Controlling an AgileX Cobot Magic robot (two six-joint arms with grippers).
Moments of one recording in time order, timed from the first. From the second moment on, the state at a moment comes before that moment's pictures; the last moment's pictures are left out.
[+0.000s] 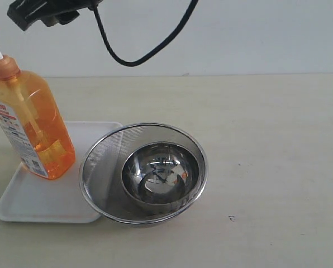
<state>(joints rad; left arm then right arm) -0.54 0.00 -0.28 0.55 0.62 -0.81 0.88 1.88 -1.97 0.01 0.77 -0.30</state>
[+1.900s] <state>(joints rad) -0.54 0.00 -0.28 0.56 0.62 -0.81 0.76 1.75 -1.87 -0.26 0.96 -0.09</state>
